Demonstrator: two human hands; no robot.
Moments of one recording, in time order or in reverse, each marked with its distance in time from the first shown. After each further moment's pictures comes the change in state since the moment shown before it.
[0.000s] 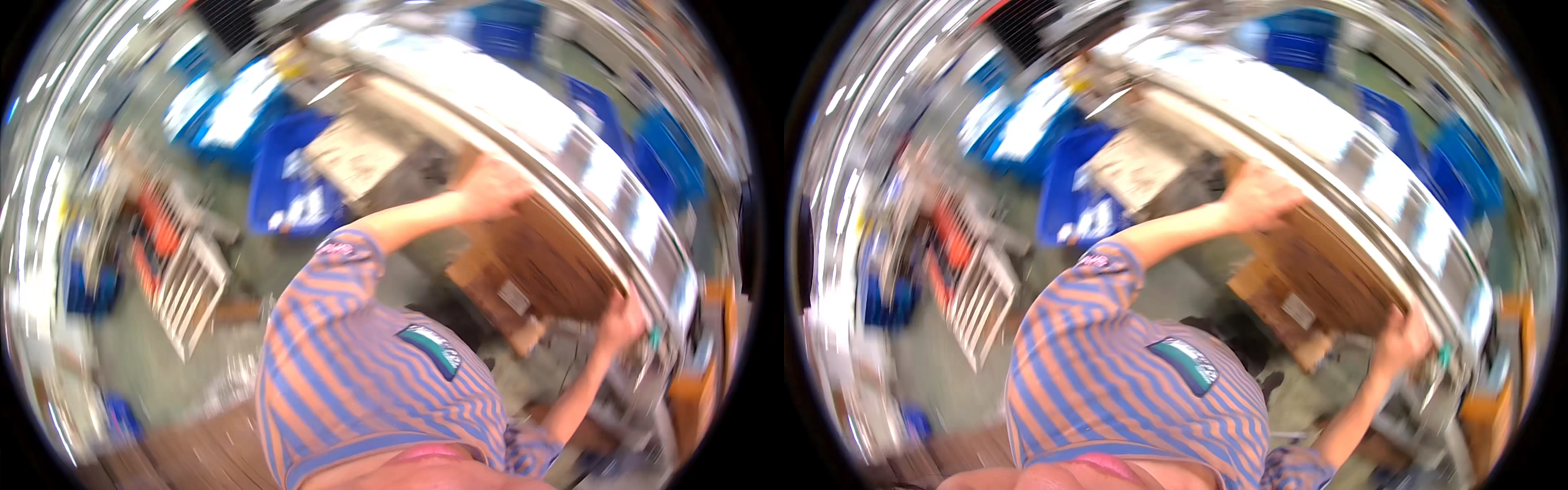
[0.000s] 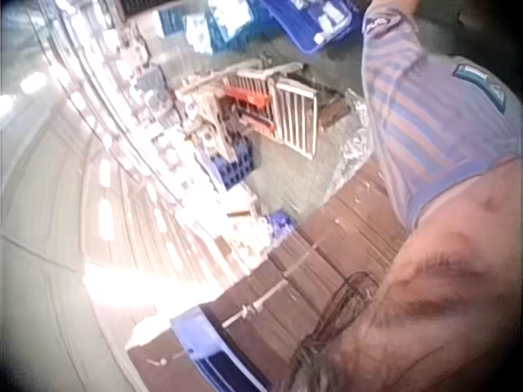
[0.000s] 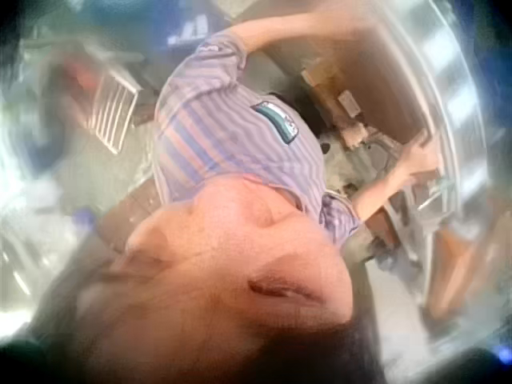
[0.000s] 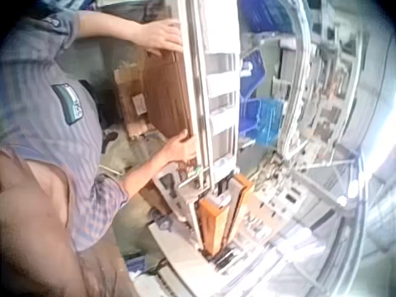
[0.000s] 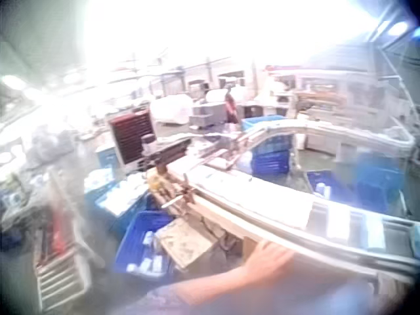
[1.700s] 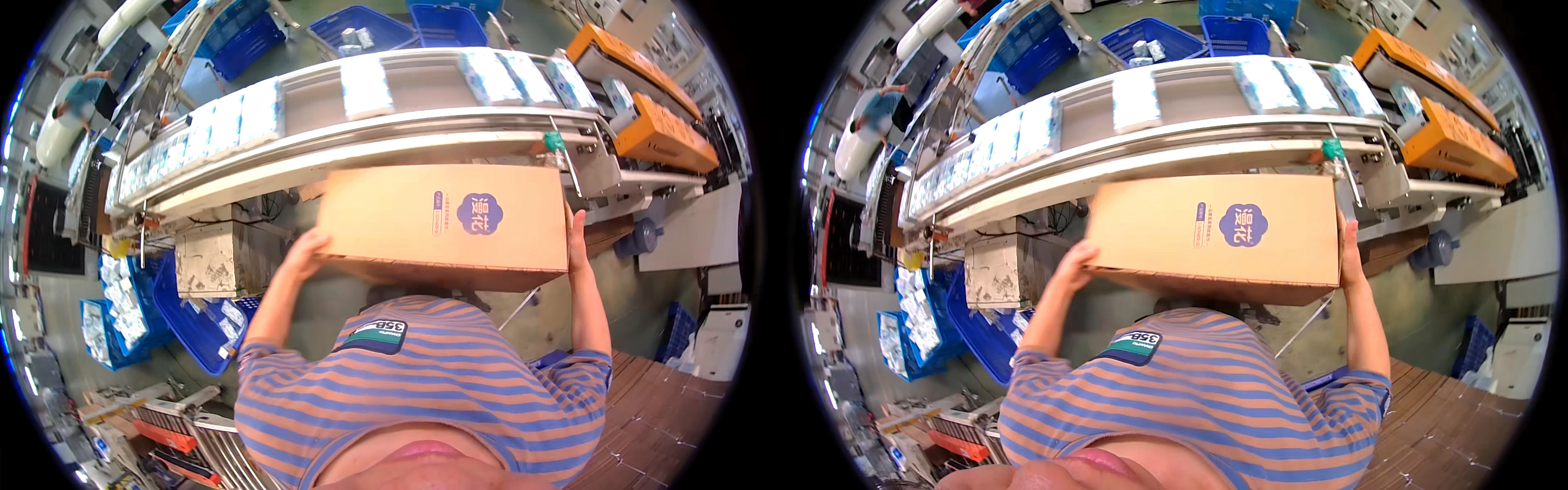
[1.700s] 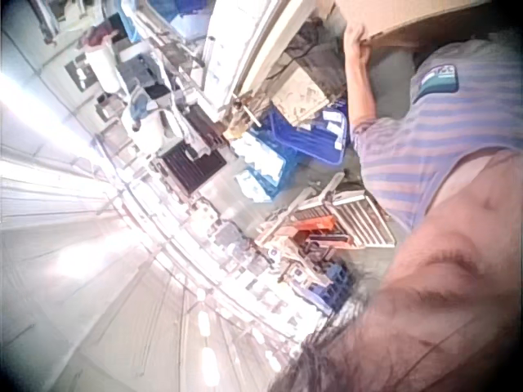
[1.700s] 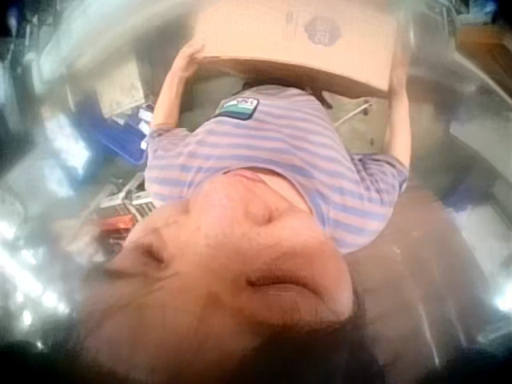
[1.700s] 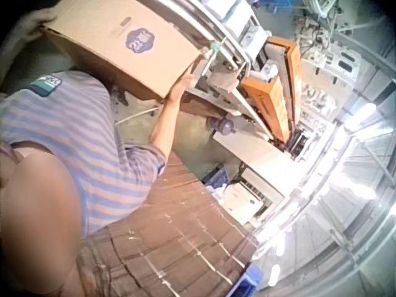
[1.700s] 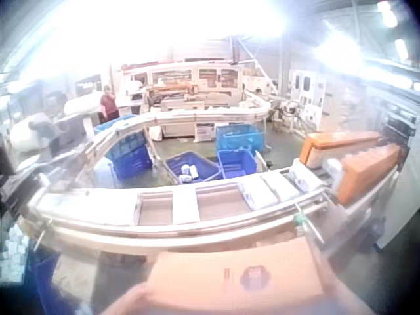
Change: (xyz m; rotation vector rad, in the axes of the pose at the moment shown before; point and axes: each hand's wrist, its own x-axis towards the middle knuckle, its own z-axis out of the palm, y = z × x) left_hand -0.099 0.043 0.052 -1.893 -0.713 -1.158; right_hand -0.155 0.105 -0.111 1.572 -0.138 1.062
